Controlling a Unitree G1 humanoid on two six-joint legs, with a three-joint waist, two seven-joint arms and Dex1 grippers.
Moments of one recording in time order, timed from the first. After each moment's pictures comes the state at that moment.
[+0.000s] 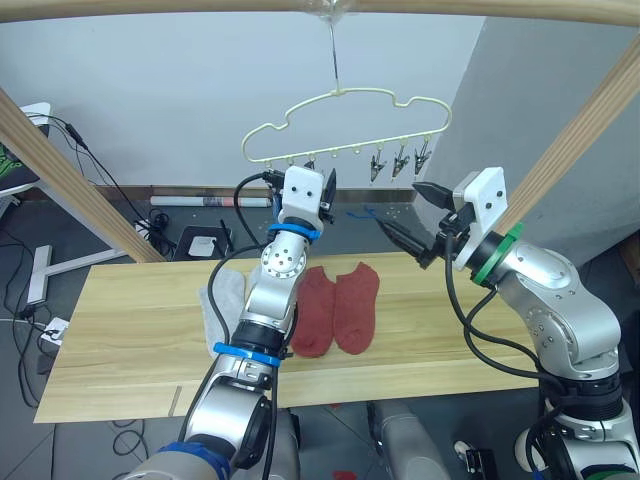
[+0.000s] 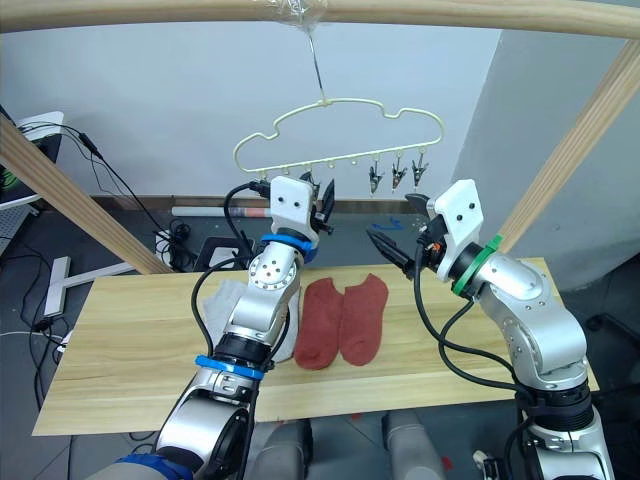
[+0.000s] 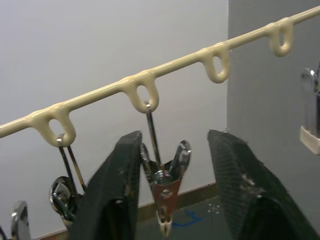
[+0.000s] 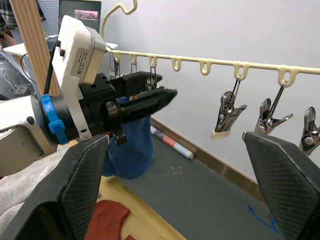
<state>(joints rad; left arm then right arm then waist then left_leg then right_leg) -0.69 0.06 -0.06 0.37 0.06 -0.10 -0.01 -0.45 -0.45 -0.02 -0.47 0.42 0.64 0.51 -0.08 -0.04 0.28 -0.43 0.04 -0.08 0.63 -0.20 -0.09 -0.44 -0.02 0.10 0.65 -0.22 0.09</state>
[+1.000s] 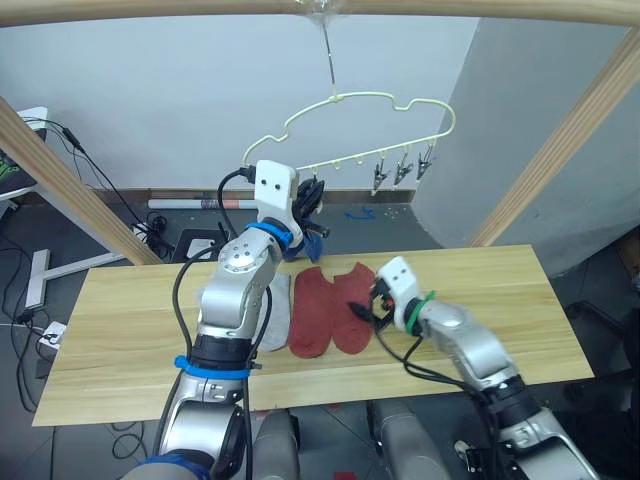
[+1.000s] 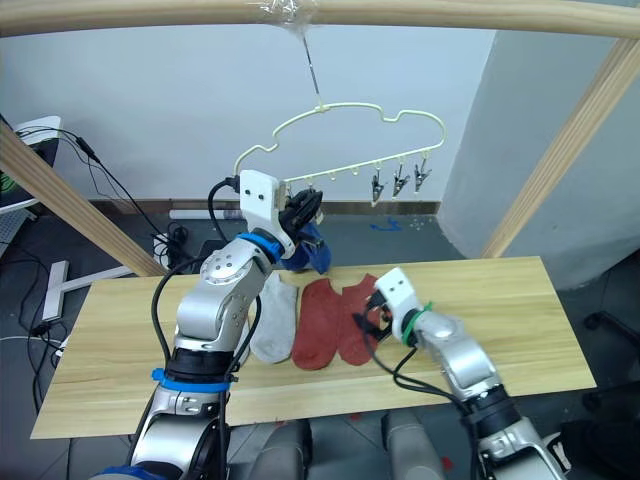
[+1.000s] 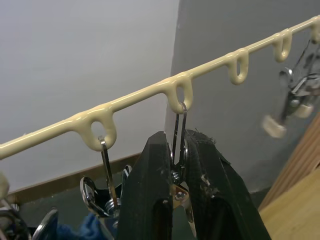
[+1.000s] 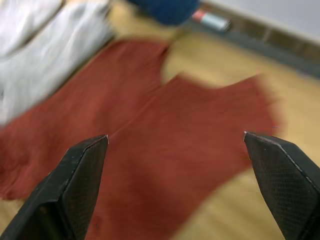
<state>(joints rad) -0.59 0.17 0.01 -0.06 -0.22 0.45 -0.31 -0.41 -0.22 0.33 0.16 0.10 0.49 0.45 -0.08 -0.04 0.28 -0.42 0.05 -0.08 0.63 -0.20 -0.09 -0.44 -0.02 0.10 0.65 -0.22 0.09</state>
